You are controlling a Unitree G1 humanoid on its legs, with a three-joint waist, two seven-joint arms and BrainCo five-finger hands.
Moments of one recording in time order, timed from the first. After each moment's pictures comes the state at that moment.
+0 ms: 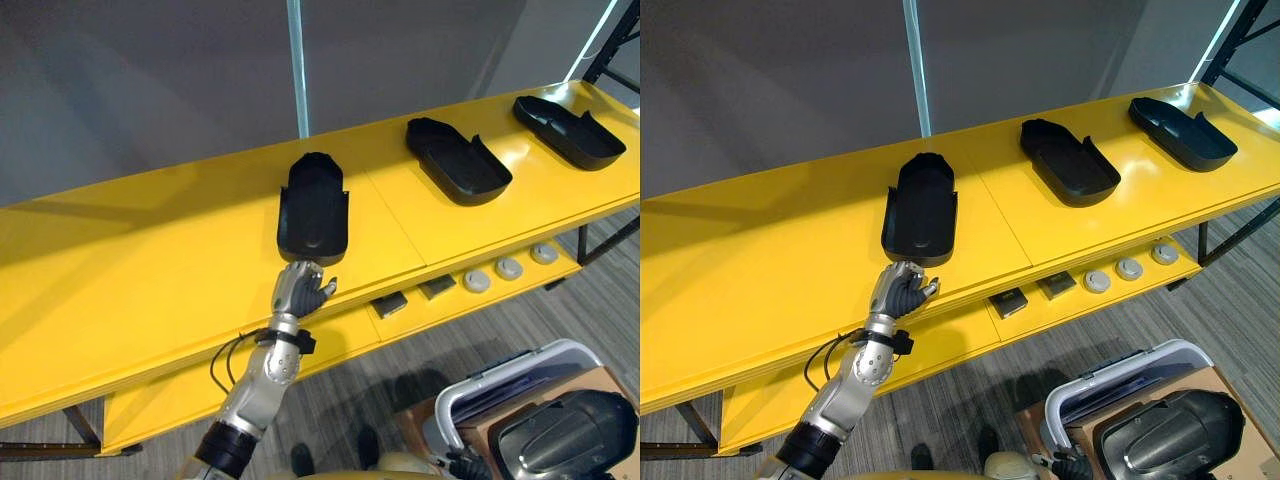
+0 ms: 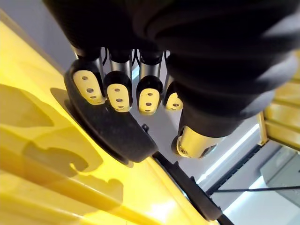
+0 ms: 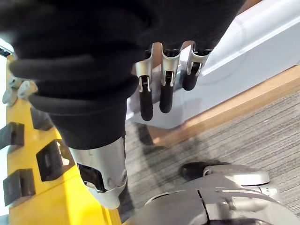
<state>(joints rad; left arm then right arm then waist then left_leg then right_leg) -0.21 0.12 -0.37 0.23 0.66 -0.05 0.35 0.22 -0.08 -0.15 0.92 -0.05 -0.08 -0.15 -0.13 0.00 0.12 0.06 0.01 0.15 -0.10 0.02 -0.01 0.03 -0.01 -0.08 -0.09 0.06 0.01</state>
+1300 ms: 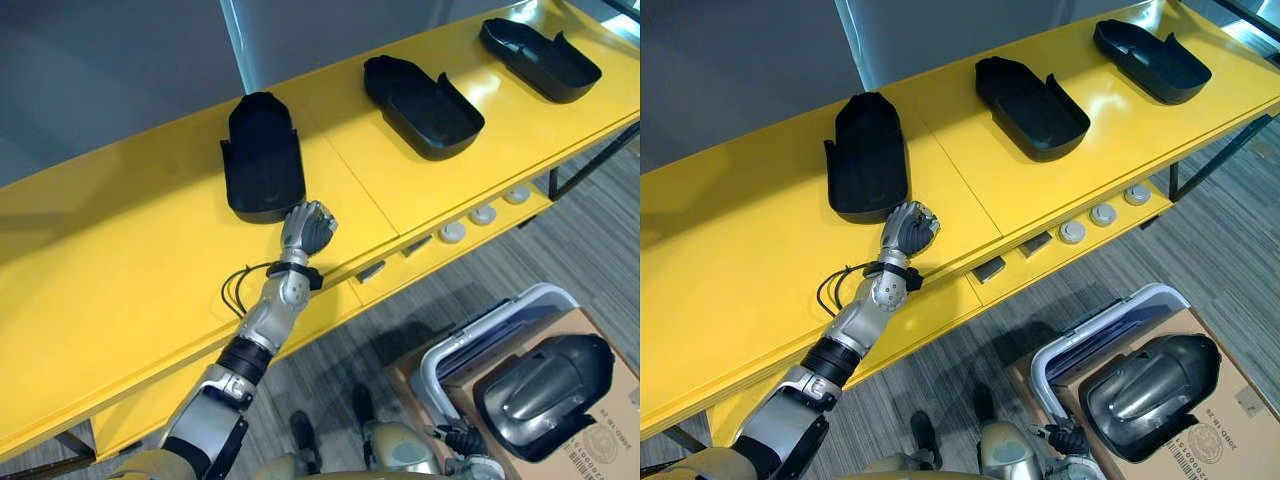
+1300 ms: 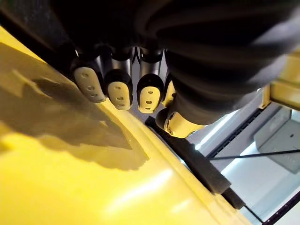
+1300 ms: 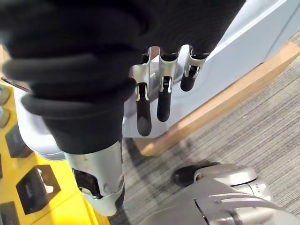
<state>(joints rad) -0.37 0.12 -0.38 0.05 0.50 -0.04 0.35 0.16 -0.07 -0.19 0.89 -0.04 -0.07 -0.15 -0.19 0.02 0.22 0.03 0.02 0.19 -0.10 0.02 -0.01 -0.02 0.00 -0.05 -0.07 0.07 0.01</state>
